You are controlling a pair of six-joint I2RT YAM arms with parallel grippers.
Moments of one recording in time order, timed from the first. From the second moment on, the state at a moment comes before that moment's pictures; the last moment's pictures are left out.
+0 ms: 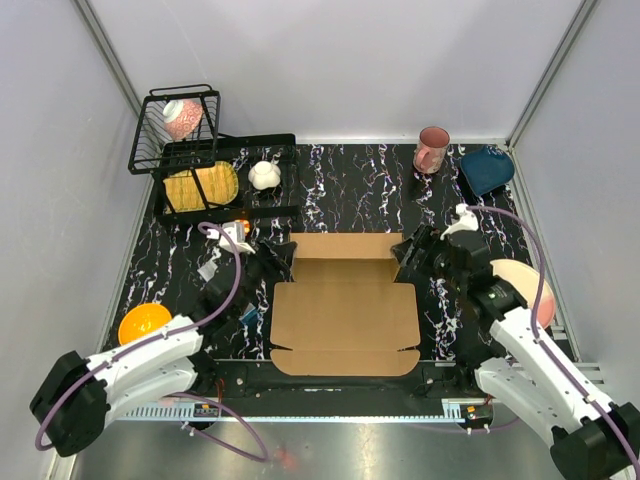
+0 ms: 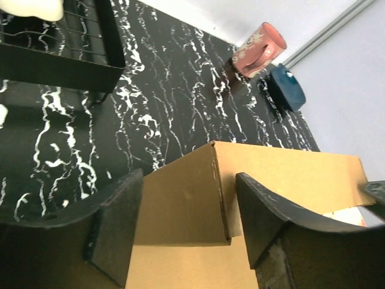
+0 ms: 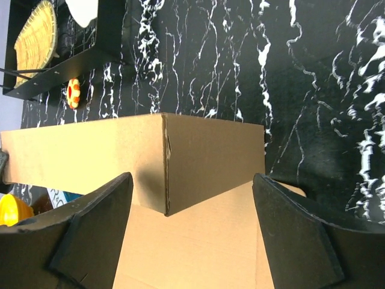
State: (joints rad) left arm -0.74 0.88 0.29 0.50 -0.36 -0.66; right arm 0.42 0.78 0.58 -0.25 0.00 0.69
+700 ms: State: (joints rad) left arm -0.74 0.56 0.56 -0.26 -0.63 -0.71; right arm 1.21 1.22 1.13 -0.50 0.83 -0.12
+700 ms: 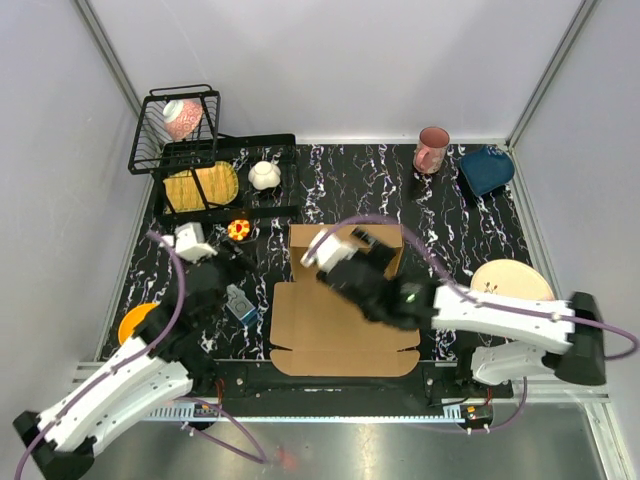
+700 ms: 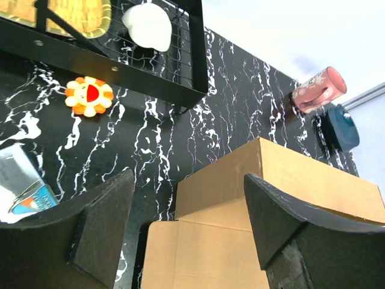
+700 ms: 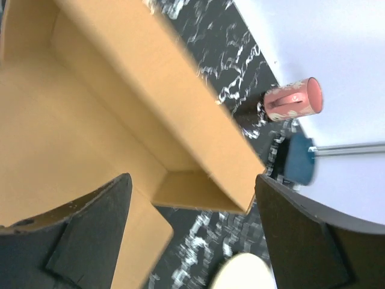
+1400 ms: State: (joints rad) left arm -0.74 0.26 0.52 -0.55 -0.71 -0.78; right arm 1.34 1.48 1.11 -0.43 1.05 -0.48
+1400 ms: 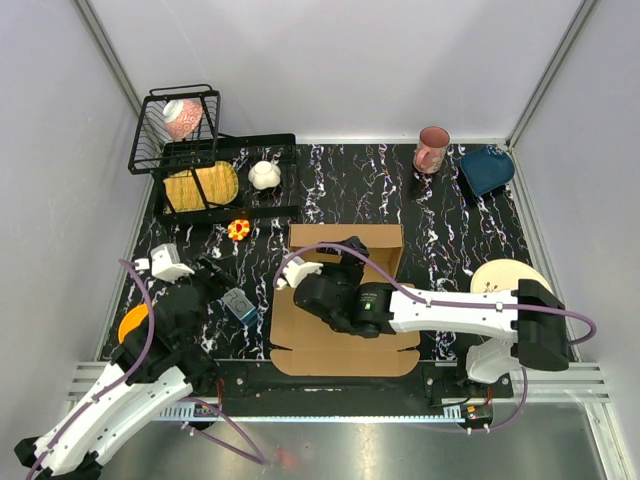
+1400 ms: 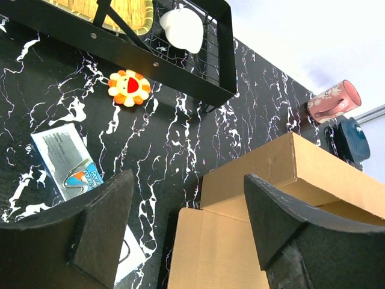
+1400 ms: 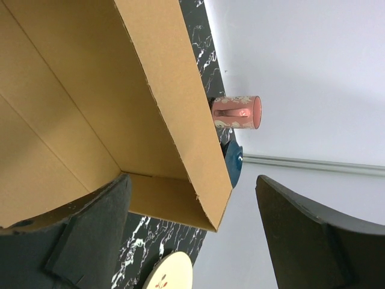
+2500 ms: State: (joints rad) left arm -0.74 0.30 0.54 -0.56 -0.71 -0.76; right arm 1.16 1.54 1.13 -0.27 1.10 -0.65
